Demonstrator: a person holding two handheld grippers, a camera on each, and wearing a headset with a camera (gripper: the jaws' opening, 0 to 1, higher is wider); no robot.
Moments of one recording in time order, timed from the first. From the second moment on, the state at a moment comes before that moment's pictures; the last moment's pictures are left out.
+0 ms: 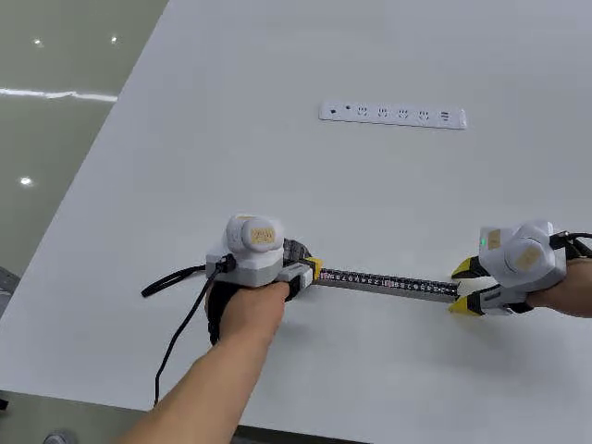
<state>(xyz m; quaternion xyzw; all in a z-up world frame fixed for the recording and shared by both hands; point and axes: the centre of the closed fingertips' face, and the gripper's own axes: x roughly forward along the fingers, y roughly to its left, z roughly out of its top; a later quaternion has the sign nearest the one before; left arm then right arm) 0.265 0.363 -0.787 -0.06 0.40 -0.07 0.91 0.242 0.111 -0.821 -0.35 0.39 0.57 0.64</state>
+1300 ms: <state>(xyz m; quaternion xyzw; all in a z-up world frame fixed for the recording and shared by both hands) 0.266 0.365 -0.788 -0.06 0.37 -0.06 0.92 0.243 0.111 -0.821 -0.35 0.38 0.58 0.63</state>
